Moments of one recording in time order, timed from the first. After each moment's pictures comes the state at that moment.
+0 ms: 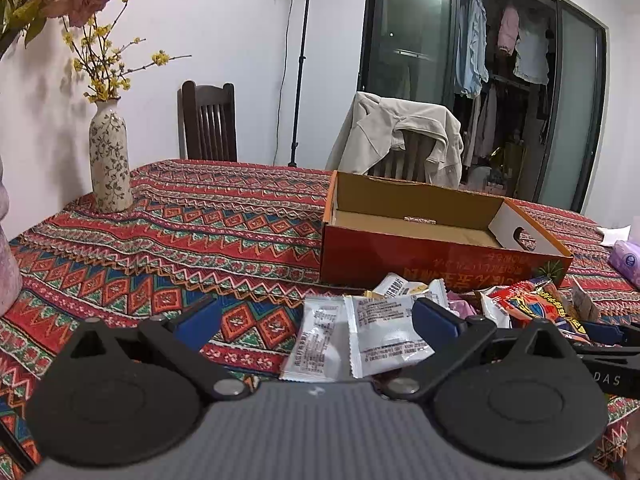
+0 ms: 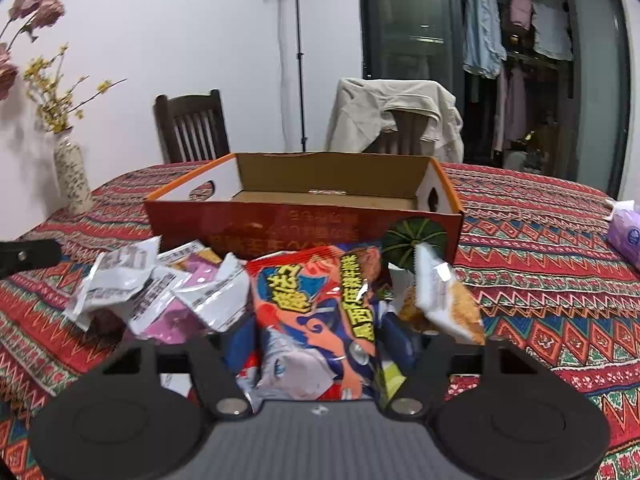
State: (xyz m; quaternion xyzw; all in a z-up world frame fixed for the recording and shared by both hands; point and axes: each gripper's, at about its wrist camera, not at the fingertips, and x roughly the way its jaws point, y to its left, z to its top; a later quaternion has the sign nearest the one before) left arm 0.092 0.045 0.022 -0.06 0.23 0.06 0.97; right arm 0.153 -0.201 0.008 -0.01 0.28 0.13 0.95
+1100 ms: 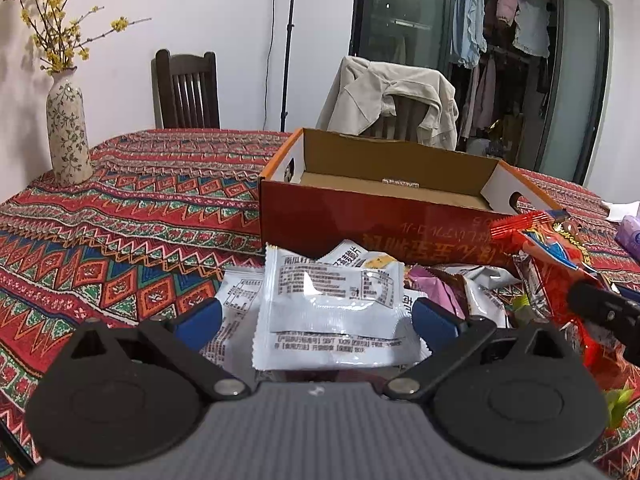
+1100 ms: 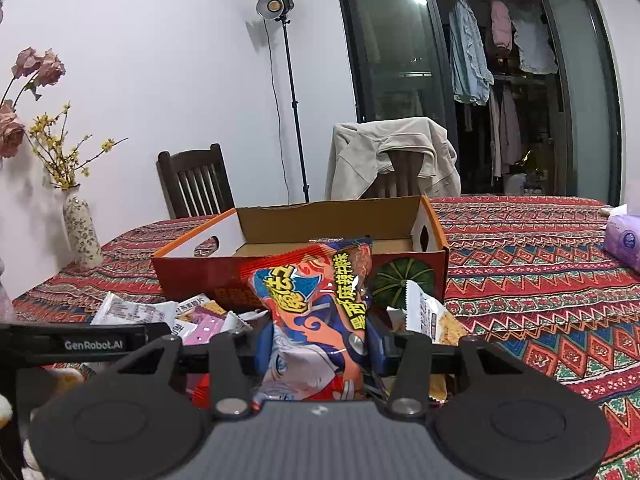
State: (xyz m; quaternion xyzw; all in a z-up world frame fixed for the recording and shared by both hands) left arm 0.142 -0.004 -0.014 -0.05 0.27 0.05 0.96; right arm 0.145 -0.221 0.015 0.05 0.21 0.14 0.97
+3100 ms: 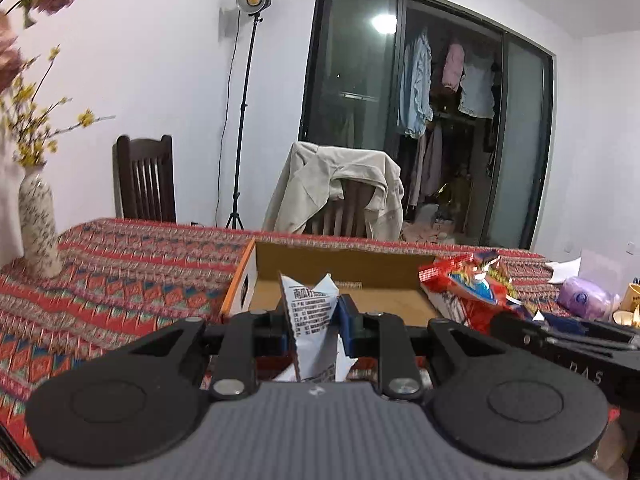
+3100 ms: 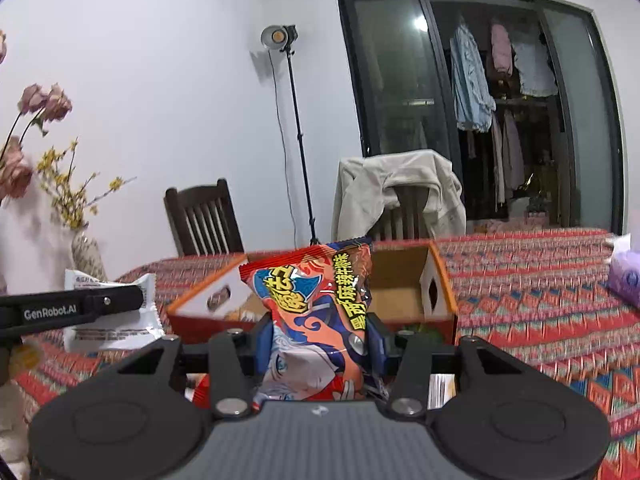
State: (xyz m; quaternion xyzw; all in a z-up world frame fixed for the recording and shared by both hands) left arm 0.131 -0.006 0.064 -0.04 0.15 -0.02 0.99; right arm 0.157 -0.219 0.060 0.05 0.16 0.14 0.98
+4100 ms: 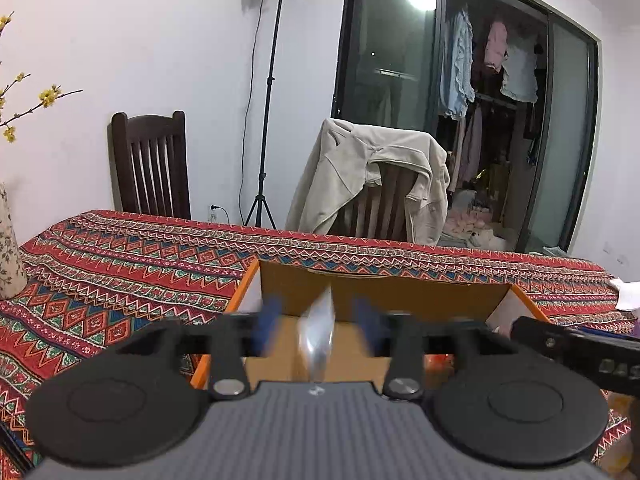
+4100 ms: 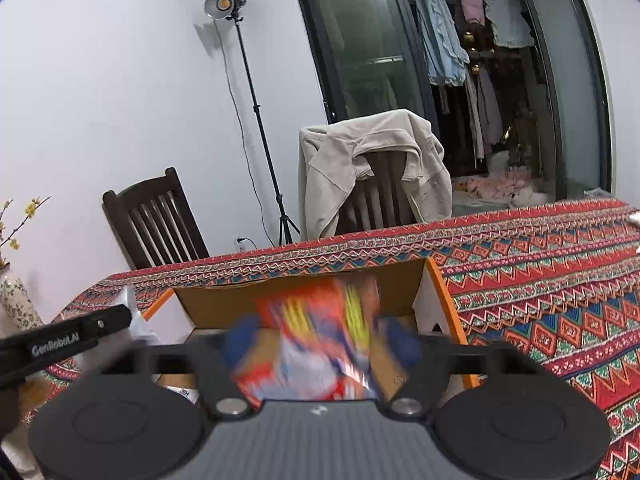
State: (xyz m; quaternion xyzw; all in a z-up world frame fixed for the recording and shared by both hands) left arm 0.296 -0.003 0.049 -0.06 0.19 0.04 0.98; right arm 0.329 -0.221 0.050 0.10 0.23 0.10 0.96
